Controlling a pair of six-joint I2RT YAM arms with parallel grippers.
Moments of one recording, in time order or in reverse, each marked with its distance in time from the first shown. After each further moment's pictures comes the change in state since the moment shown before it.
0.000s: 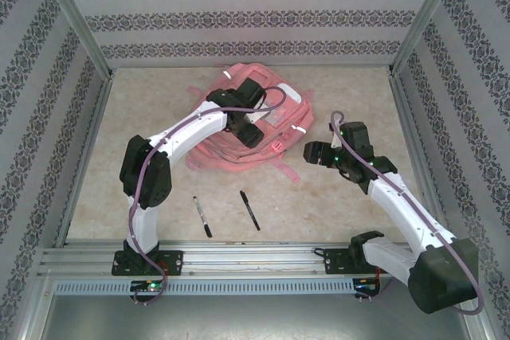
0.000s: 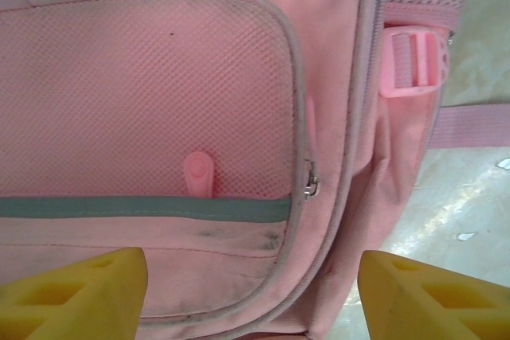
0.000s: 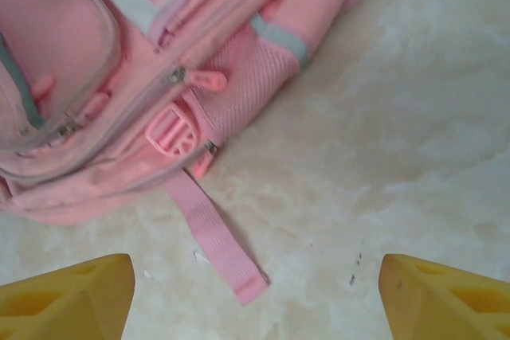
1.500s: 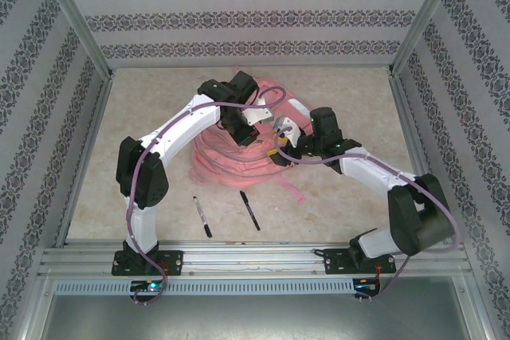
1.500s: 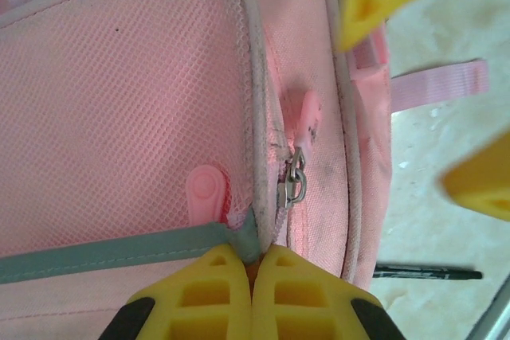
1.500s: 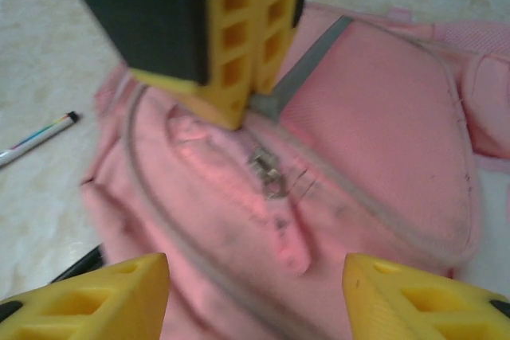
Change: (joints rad) left arm 0.034 -0.021 0.092 -0.198 0.327 0.210; right arm 0.135 0.401 0.099 0.453 -0.530 -0.837
